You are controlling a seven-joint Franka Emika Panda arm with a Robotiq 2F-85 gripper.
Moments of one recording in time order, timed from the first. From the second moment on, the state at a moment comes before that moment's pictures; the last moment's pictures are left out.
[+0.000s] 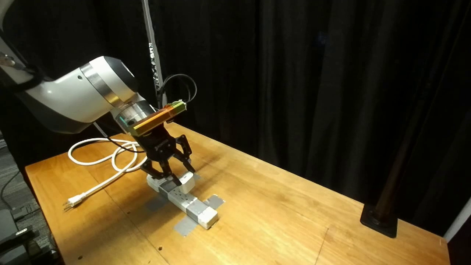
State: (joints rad) arm 0.04 0.32 0.07 -2.33 -1.23 2.37 -0.44
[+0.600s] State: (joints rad) arm 0.04 0.36 0.08 -2.32 -1.17 2.32 -0.47
